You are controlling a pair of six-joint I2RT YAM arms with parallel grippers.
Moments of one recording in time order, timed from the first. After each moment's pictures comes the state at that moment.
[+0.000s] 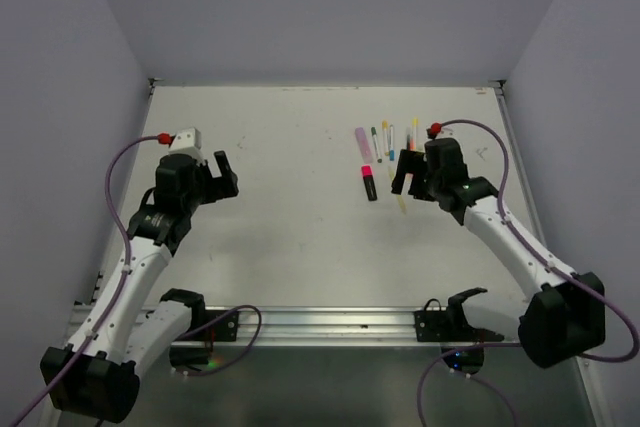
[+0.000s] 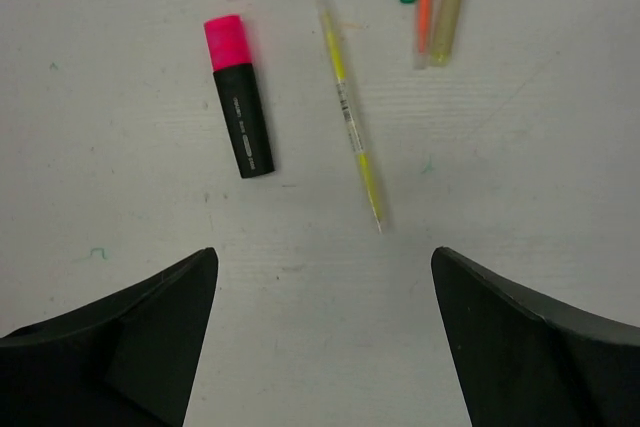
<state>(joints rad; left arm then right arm) -0.19 0.84 0.76 -0.43 -0.12 -0.34 0.32 1.12 0.87 -0.49 0.13 0.45</state>
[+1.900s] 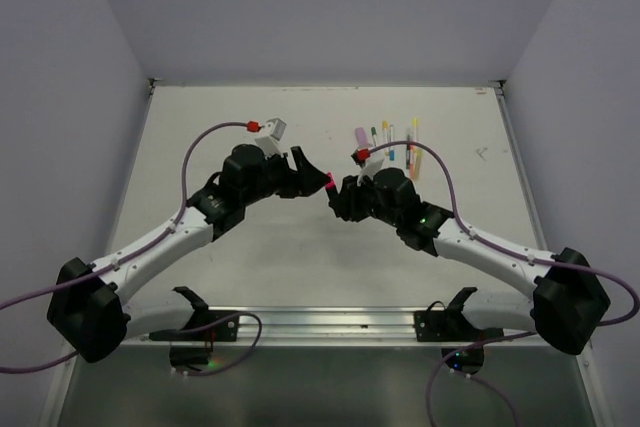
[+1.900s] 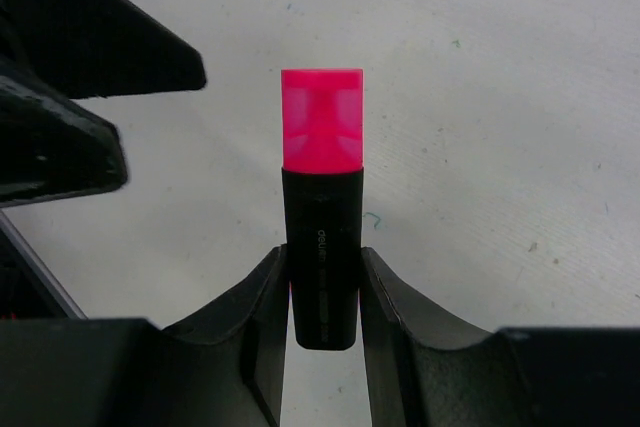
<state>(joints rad) -0.61 1.17 0.81 0.00 0.21 -0.72 0.78 1.22 0.72 0.05 -0.01 0.40</state>
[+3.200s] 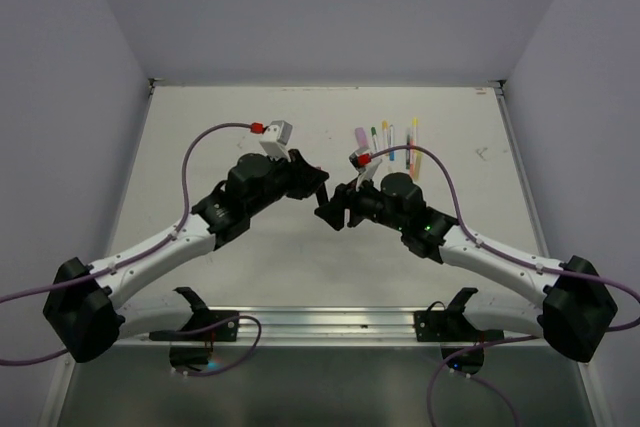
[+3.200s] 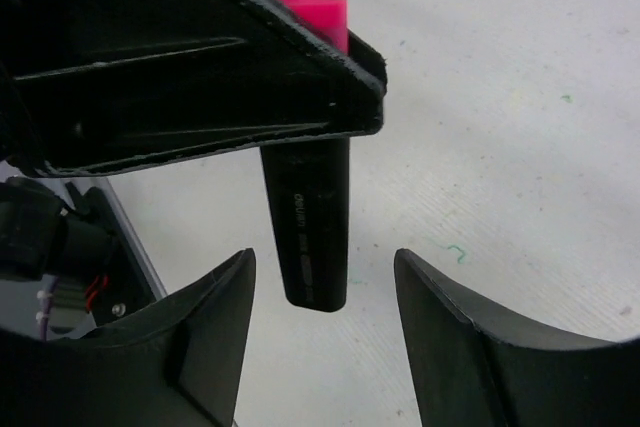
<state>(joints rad) -0.75 1.19 0.83 0.11 -0.01 -0.66 0.81 1.15 0.67 0.19 -0.15 0.40</state>
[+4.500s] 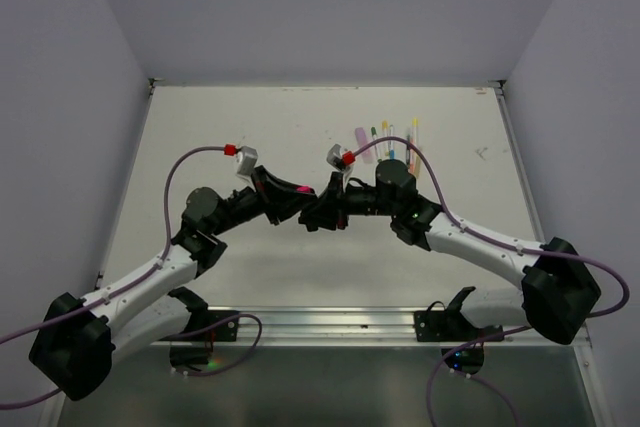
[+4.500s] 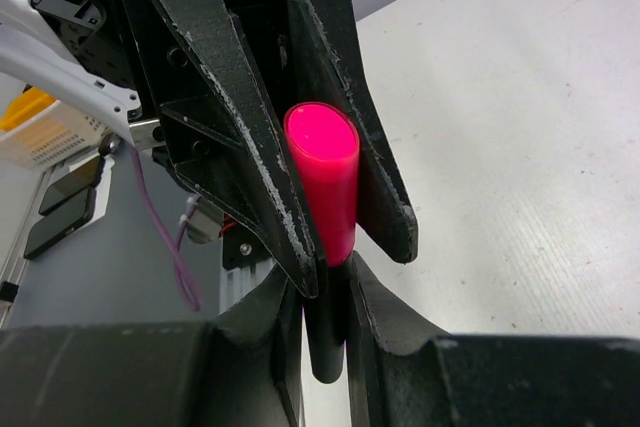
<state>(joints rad) -0.57 0.96 0.44 0.72 0.55 -0.65 0.79 1.28 0.76 0.37 -0.68 0.36</state>
